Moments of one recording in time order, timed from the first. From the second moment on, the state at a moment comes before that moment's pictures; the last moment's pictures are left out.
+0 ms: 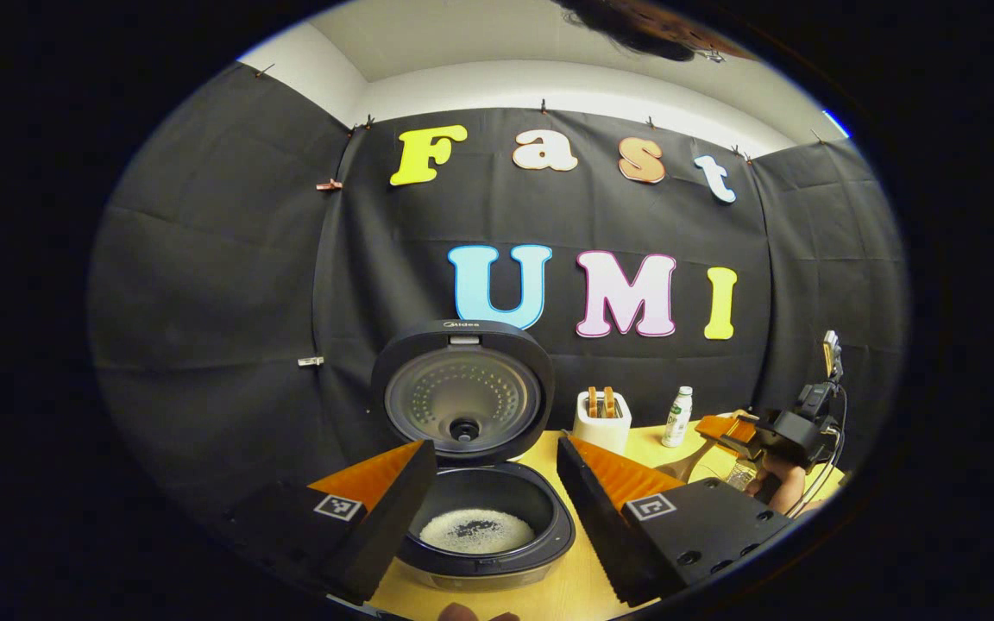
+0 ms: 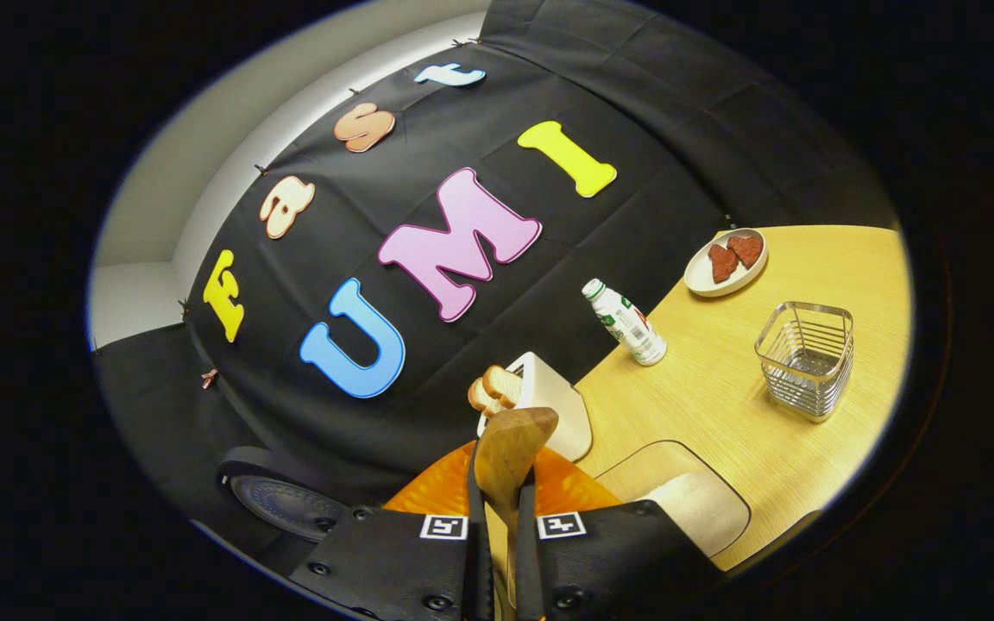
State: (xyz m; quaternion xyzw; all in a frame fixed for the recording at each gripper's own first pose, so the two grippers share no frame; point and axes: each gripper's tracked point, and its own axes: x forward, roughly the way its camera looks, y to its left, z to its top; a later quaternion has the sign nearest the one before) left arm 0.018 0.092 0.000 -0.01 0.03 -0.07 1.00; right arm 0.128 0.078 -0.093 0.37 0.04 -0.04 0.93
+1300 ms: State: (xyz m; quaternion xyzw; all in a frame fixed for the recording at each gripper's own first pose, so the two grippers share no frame) left arm 0.014 0.169 -0.009 -0.08 0.01 0.02 1.00; right arm 0.082 0.395 -0.043 -0.08 0.01 0.35 0.93
